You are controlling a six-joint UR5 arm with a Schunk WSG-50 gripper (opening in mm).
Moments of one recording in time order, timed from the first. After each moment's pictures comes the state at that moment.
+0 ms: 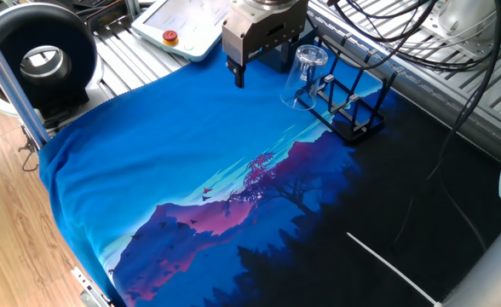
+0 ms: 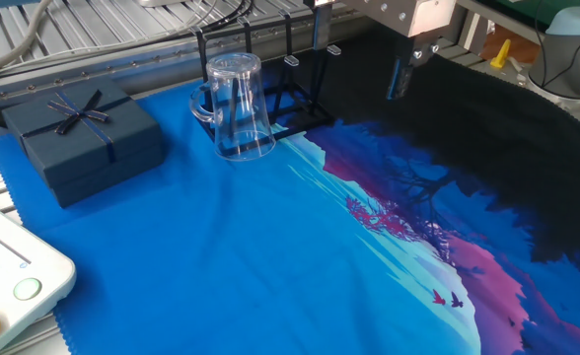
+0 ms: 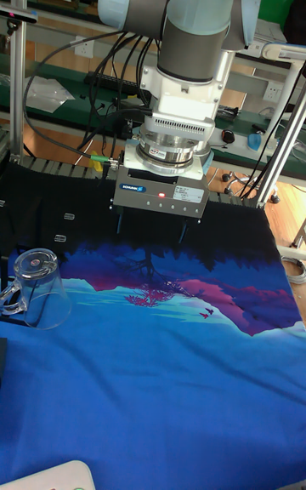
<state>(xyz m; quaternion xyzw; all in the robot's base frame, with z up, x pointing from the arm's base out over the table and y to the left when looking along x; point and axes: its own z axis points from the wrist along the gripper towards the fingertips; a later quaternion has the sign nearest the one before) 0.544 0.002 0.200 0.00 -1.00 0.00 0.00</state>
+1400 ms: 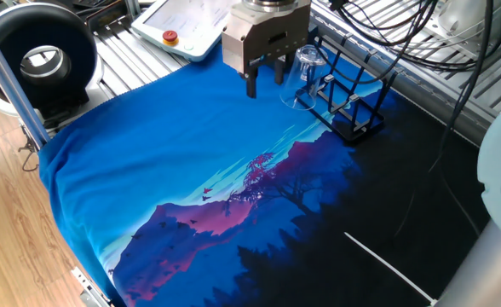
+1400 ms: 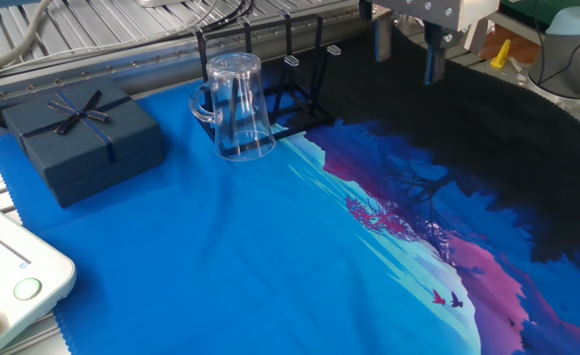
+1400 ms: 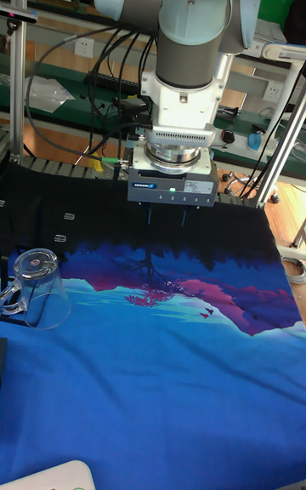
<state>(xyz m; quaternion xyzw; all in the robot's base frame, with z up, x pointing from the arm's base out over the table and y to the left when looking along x) 0.502 0.026 0.204 0.01 -1.00 -0.05 0.08</state>
